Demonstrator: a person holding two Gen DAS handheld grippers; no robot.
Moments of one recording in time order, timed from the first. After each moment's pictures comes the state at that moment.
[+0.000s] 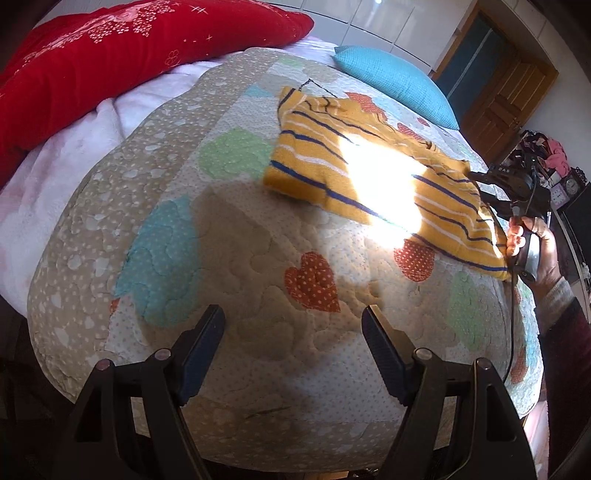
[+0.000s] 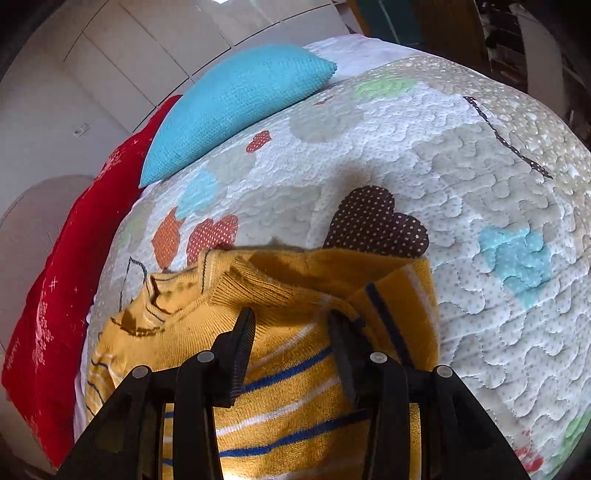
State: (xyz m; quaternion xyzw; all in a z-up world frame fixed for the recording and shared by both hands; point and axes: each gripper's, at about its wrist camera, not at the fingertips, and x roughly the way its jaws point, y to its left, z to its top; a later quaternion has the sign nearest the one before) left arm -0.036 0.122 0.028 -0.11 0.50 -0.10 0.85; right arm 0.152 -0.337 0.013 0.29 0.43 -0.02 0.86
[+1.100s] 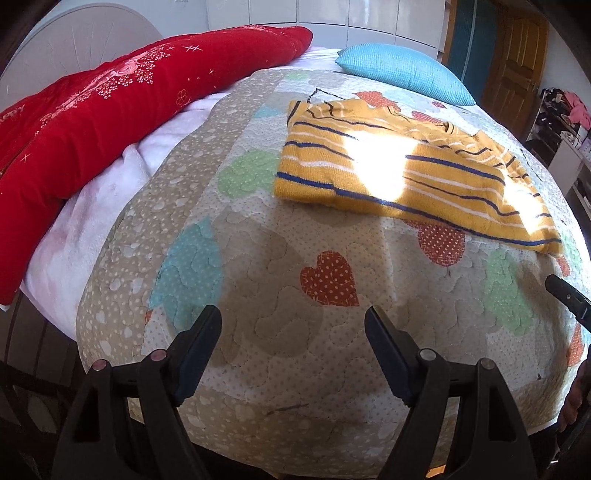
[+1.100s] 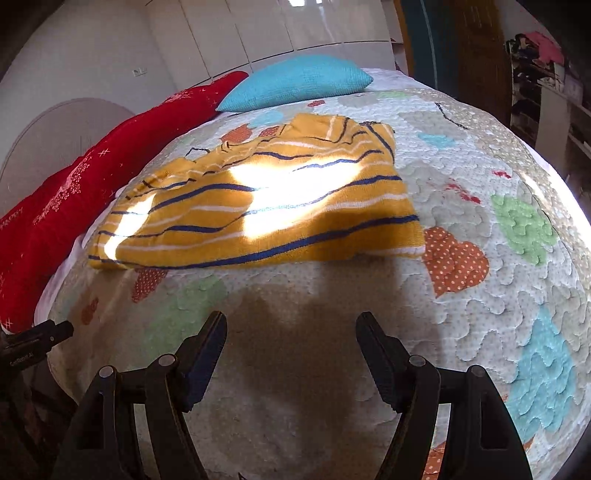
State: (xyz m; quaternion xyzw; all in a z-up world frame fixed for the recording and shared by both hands) left arm -0.049 0.091 0.033 0.01 0.47 -0.03 0.88; right arm -0.090 -0.226 0.010 0.13 0.40 0.01 0.90
